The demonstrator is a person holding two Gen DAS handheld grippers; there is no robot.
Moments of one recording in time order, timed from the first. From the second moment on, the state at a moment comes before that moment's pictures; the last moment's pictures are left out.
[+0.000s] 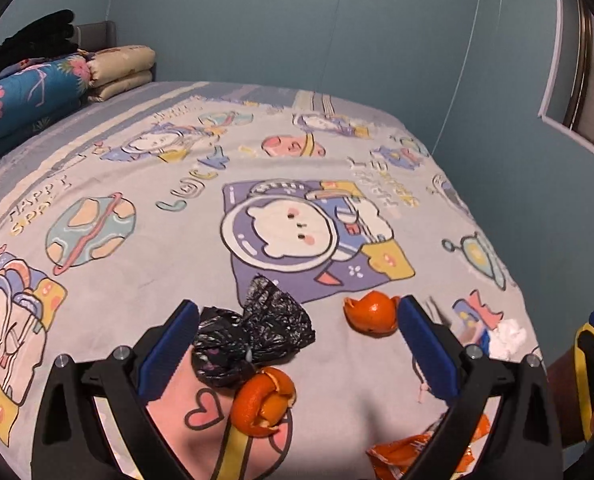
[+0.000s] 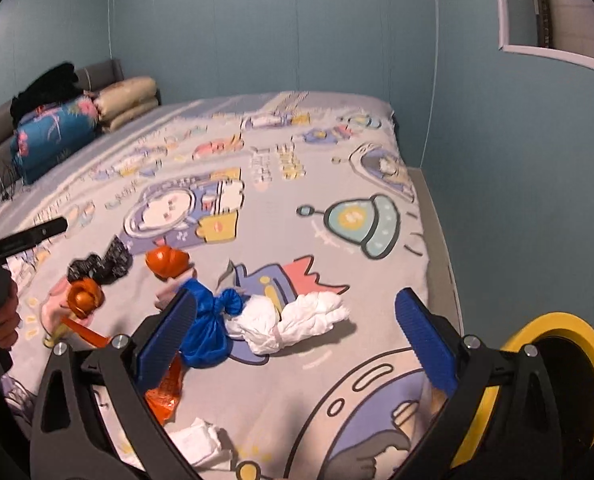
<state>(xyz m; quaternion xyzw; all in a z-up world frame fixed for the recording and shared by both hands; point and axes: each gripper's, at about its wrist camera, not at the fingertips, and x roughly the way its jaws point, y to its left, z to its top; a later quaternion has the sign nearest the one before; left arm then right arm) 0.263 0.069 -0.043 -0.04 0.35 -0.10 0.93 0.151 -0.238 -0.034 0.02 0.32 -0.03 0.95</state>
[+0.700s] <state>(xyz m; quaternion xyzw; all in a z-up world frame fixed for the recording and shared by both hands) 0.335 -0.040 -0.111 0.01 0.42 -0.17 0.89 0.221 -0.245 -0.109 0.03 0.42 -0.06 0.91</state>
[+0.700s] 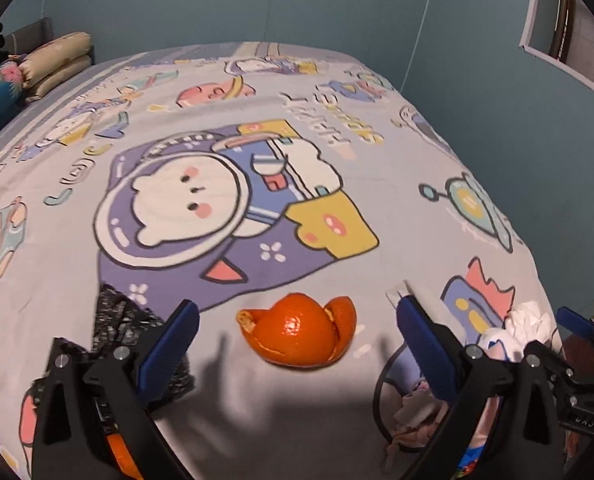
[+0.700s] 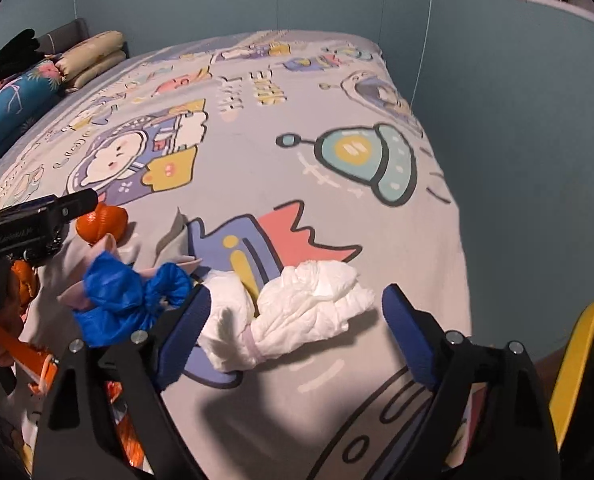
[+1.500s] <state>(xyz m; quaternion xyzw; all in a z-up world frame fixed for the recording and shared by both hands) 0.358 -0.056 -0.147 0.02 0.44 -0.19 0.88 0.247 -0.238 -0.140 0.02 0.46 -0.07 0.88</state>
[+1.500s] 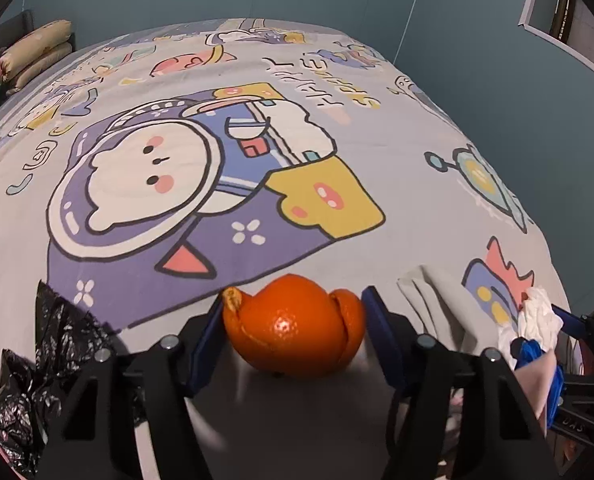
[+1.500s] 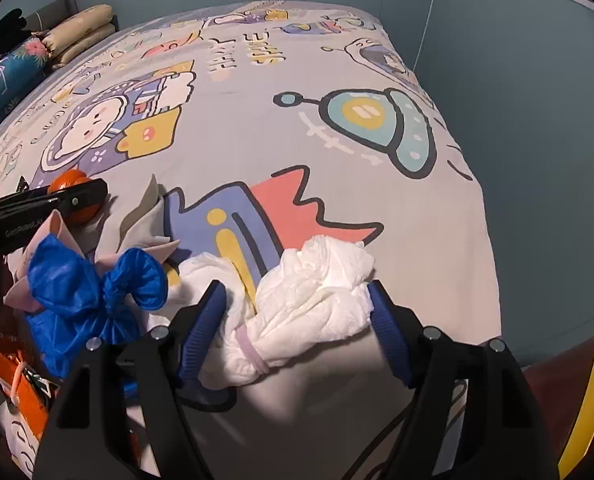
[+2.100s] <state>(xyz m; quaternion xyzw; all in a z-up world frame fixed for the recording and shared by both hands) 0.350 -0.053 -0.140 0.00 0.44 -0.19 0.88 0.234 -0.224 -0.125 0.00 0.43 -0.04 0.90</state>
